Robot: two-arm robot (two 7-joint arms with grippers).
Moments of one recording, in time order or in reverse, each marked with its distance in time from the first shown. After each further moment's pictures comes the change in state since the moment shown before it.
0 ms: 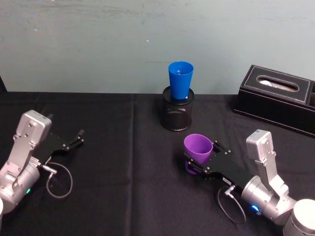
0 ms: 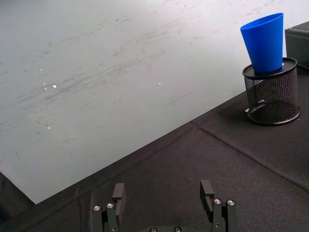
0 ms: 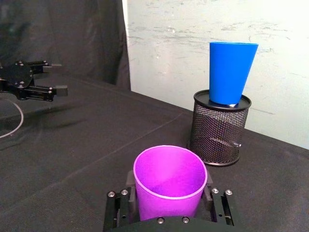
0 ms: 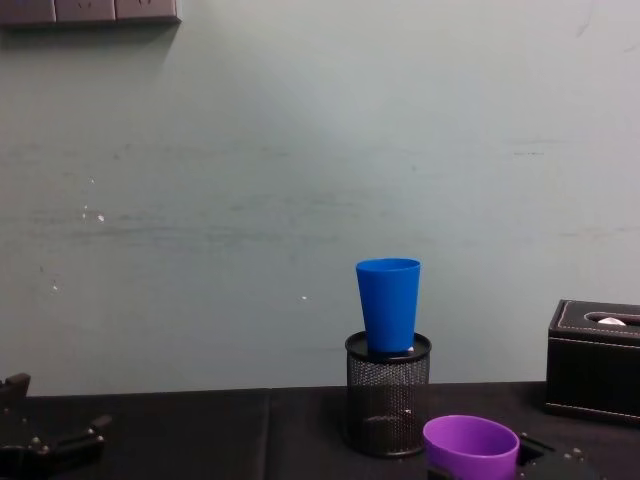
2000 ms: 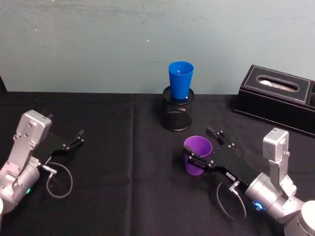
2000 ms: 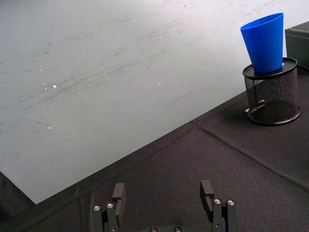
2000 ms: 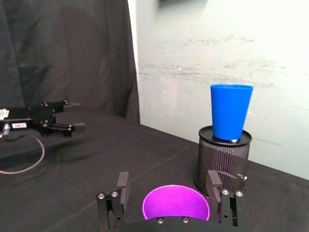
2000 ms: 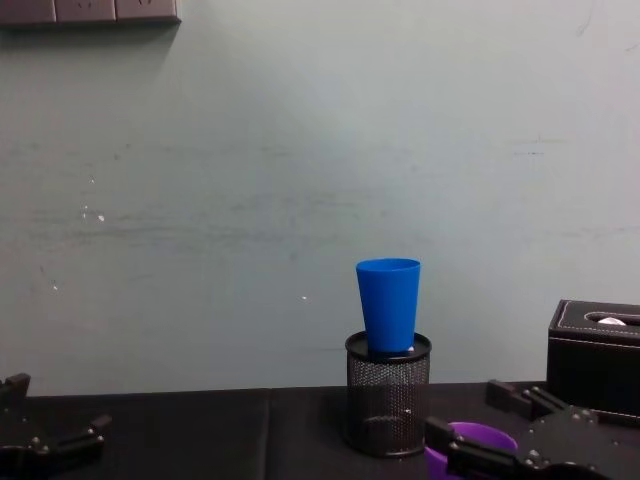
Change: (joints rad) left arm 0.000 0.000 0.000 0.000 0.000 0.000 0.000; right arm -0.015 -0.002 0.027 -0.015 0.097 -0.108 0.082
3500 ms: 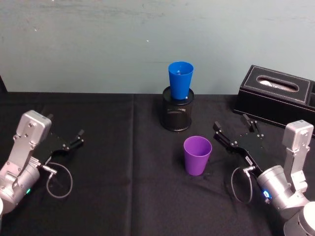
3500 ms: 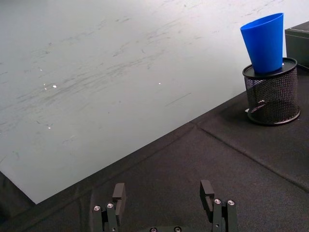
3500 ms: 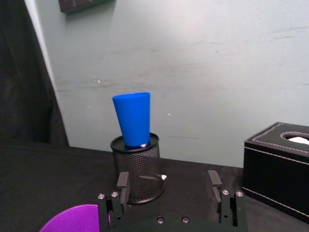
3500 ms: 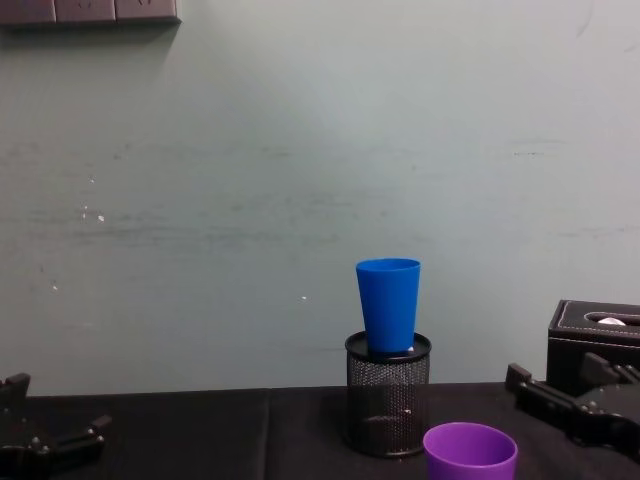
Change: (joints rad) left arm 0.000 0.000 0.000 0.000 0.000 0.000 0.000; right arm -0.025 -0.095 0.145 0.012 -0.051 0.003 -0.243
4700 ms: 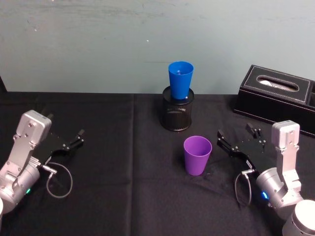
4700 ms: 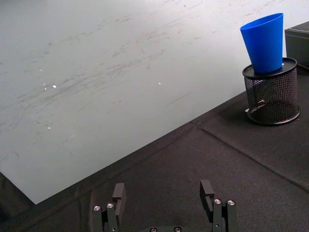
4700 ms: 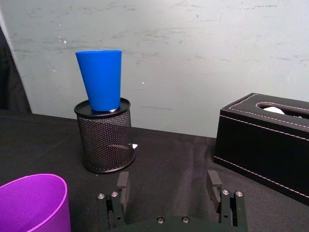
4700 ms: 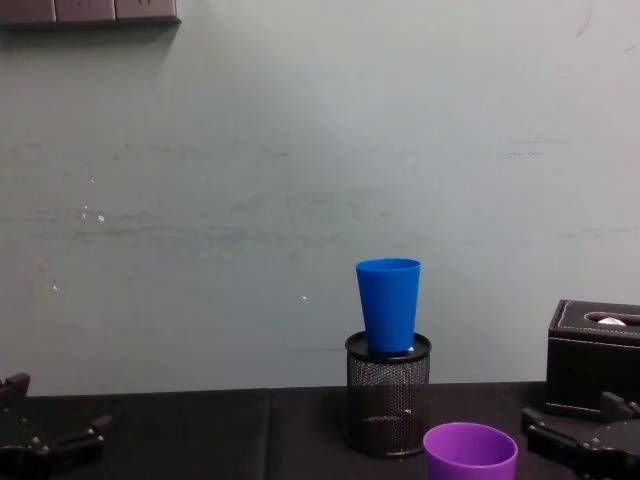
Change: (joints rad) left arm 0.000 0.000 0.000 0.000 0.000 0.000 0.000; right arm 0.010 -0.042 0.042 0.030 -0.175 0.107 -0.122
